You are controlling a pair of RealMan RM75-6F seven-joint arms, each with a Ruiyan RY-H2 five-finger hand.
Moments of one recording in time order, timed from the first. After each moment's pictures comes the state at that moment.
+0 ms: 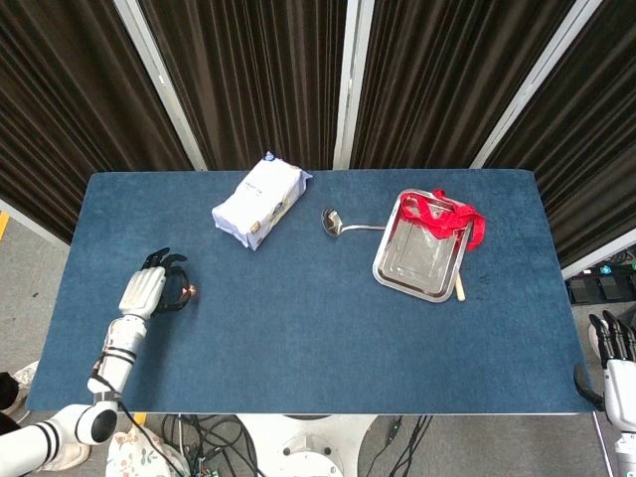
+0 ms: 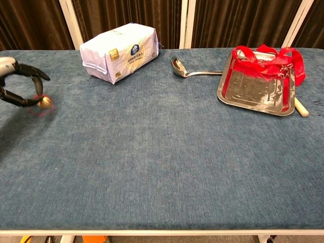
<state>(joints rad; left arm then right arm) -0.47 -1.52 -0.20 -1.34 1.20 1.04 -0.13 -0.06 -1.21 0.05 -1.40 -1.48 1.54 0.08</state>
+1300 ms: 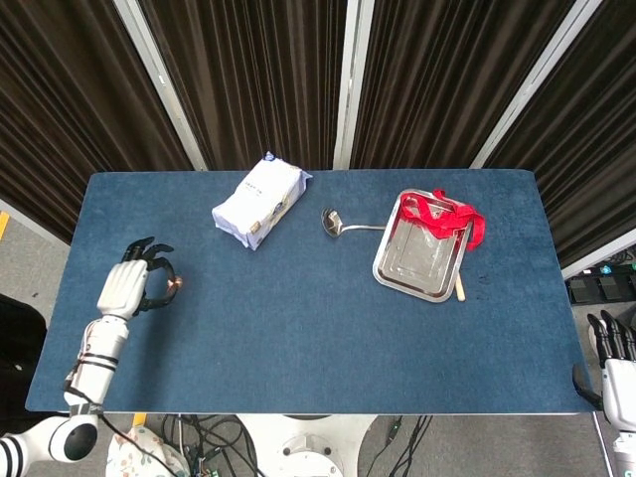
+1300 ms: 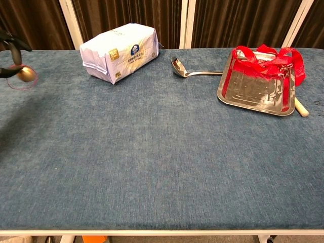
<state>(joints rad) -0.42 -1.35 -0.23 -1.62 1.19 1.15 0.06 -0.05 -1.21 0.05 -1.39 -1.48 1.54 0.08</state>
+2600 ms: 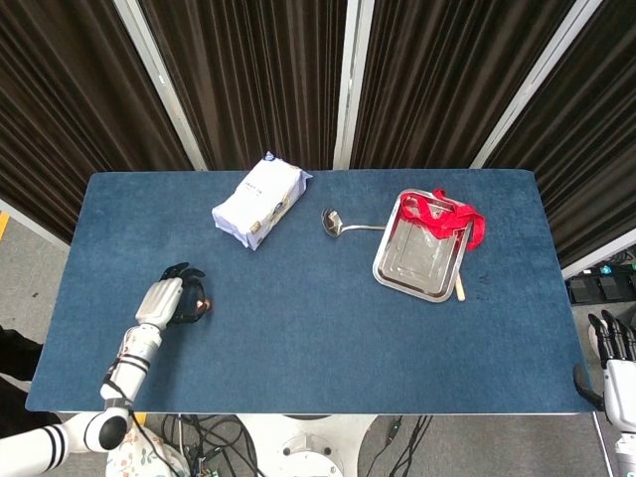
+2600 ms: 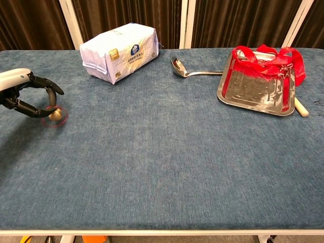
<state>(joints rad) -0.49 -1.54 -0.17 -1.43 1.12 0.99 -0.05 -0.06 -1.21 0.05 -1.39 -1.48 1.55 0.10</state>
